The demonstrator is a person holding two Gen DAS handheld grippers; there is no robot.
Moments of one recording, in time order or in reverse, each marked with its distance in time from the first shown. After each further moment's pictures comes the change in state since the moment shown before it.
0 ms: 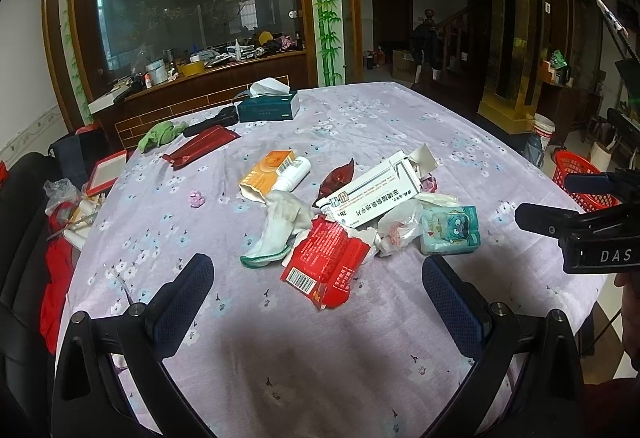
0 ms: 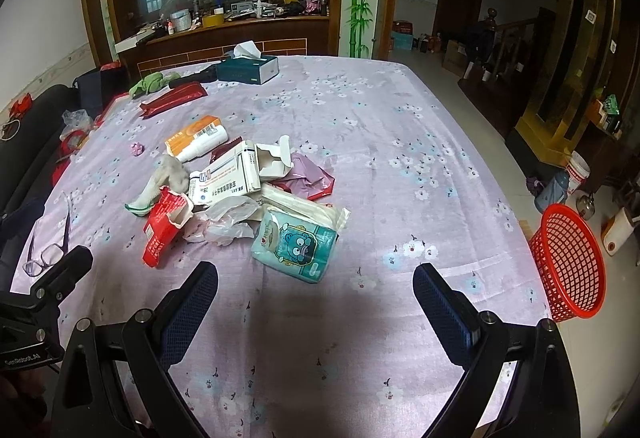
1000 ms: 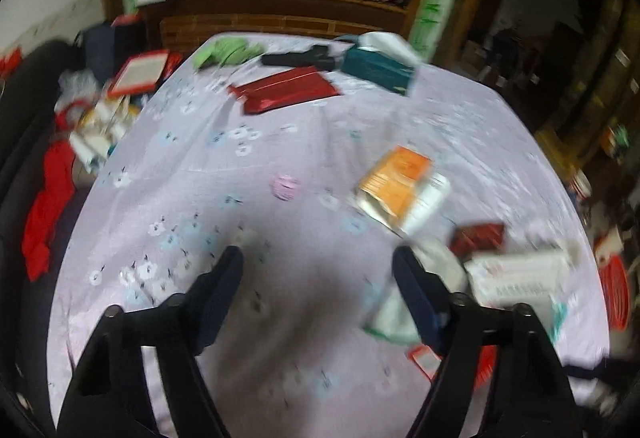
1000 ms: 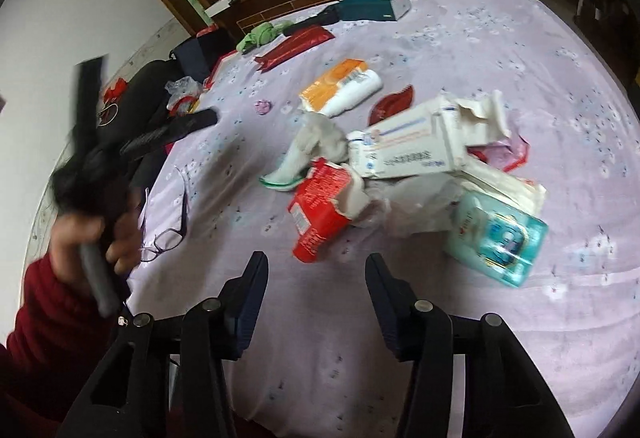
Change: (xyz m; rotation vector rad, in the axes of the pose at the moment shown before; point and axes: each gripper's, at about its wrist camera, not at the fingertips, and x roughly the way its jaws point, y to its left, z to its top) left arm 0.124 0.182 0.048 -0.369 0.246 0.059; right arm 0.060 0.078 0.024 0.003 0.231 0.511
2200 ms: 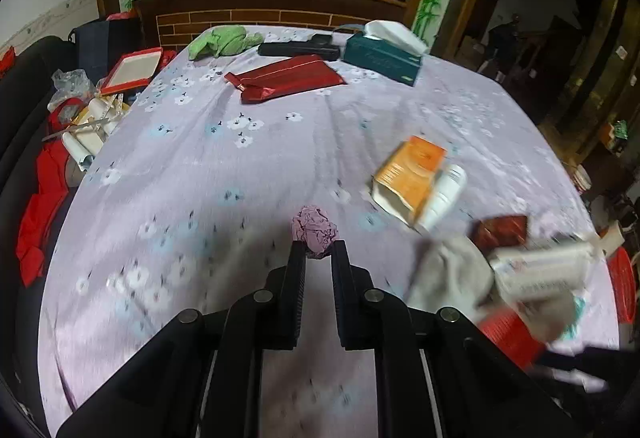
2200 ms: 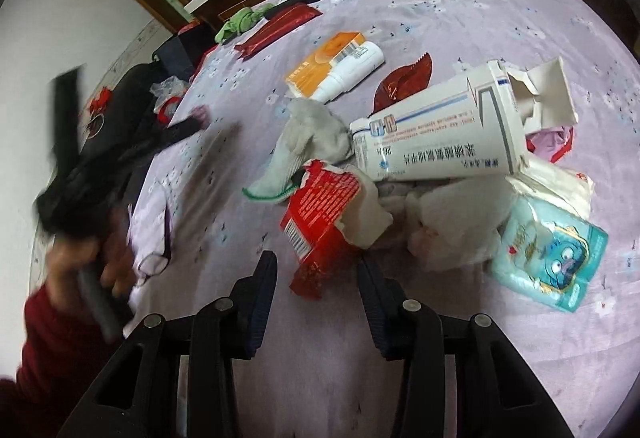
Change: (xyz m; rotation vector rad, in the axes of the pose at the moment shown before) left arm 0.009 0.003 -0.014 0.044 -0.009 -0.034; right arm 0.059 -0.010 0.021 0.108 0.053 0.005
